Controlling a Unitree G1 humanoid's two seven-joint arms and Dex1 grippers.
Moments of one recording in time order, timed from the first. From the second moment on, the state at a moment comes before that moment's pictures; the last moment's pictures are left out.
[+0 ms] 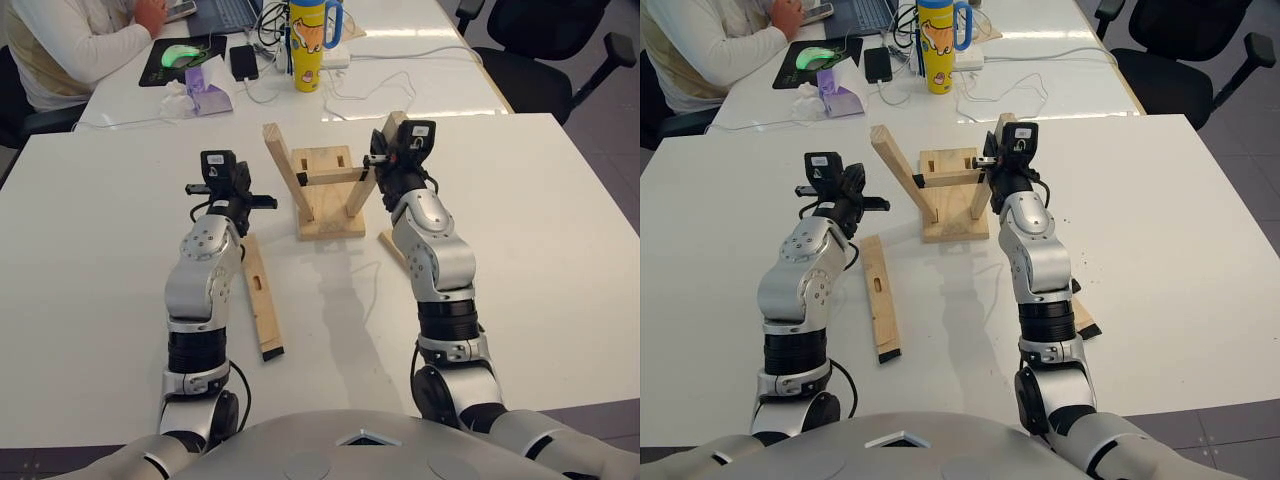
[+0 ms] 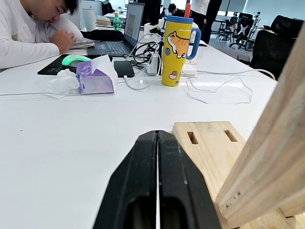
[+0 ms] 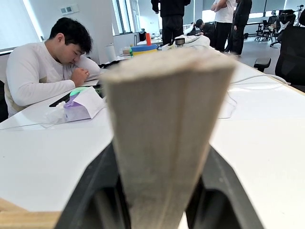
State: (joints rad) left arm -0.27 0.01 0.06 -0.25 -0.11 0.66 0.02; right arm -0.43 0.04 0.01 -0.03 0.14 0.48 -0.05
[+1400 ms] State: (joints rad) left arm -0.27 0.03 0.05 -0.22 -0.07 0.60 0.04; right arm -0.96 -0.18 -0.16 0.11 0.18 0.23 0.10
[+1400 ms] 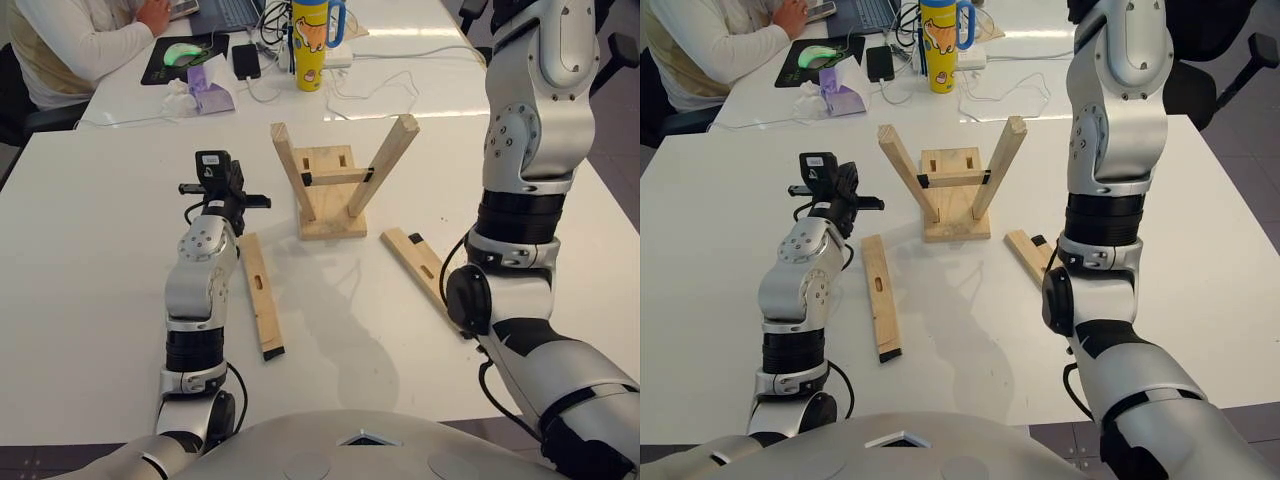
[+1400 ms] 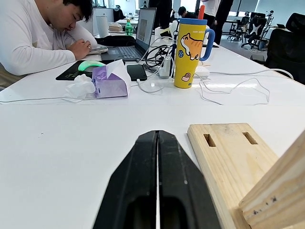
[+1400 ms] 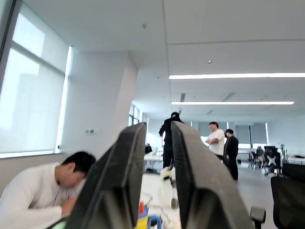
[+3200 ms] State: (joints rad) left arm -0.64 0.05 0.07 -0.01 -0.31 0.49 -0.11; right arm -0.69 -0.12 -0.10 0.05 0.24 0.40 0.13
